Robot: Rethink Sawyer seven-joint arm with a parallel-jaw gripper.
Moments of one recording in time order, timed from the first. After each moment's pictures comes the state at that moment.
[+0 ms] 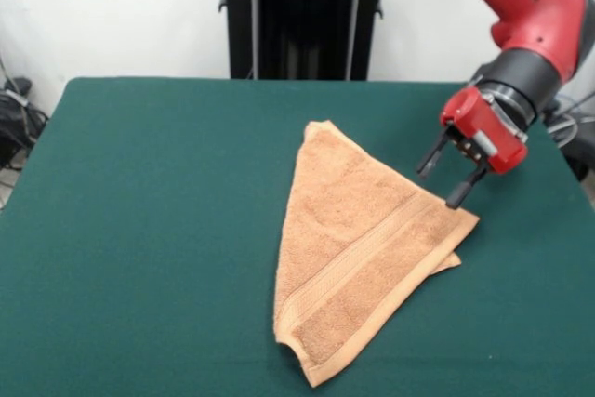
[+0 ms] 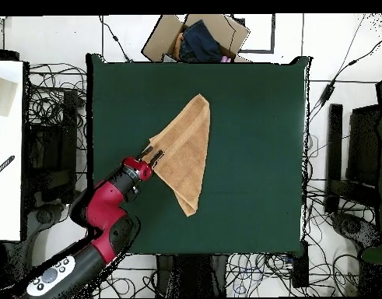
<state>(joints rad) 0.95 0.27 -0.88 1.65 1.15 -0.23 1.59</state>
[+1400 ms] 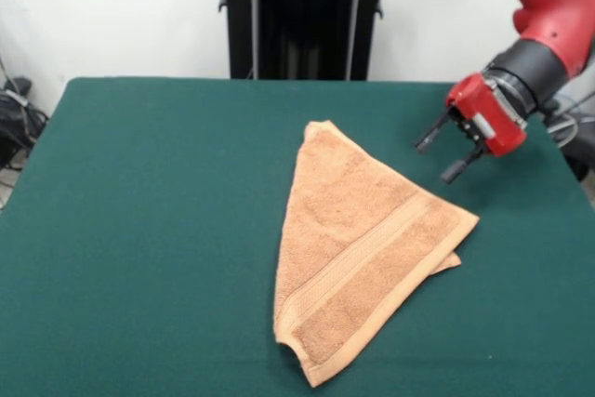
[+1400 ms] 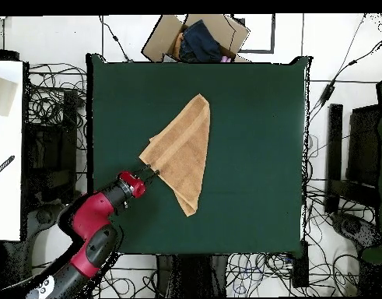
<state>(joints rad) 1.11 0.52 -1.11 1.63 1.32 0.22 1.78</state>
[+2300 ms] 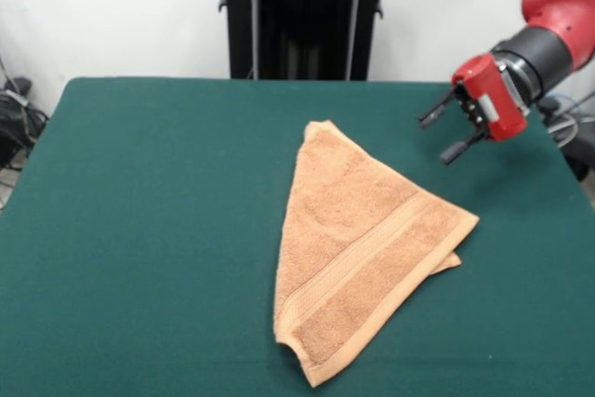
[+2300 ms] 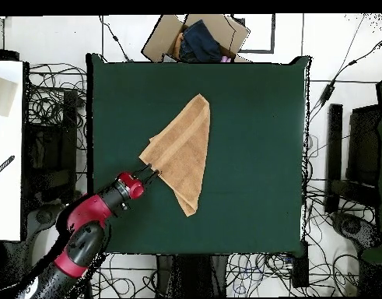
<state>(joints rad) 1.11 0.59 -1.26 1.59 1.09 0.29 1.91</state>
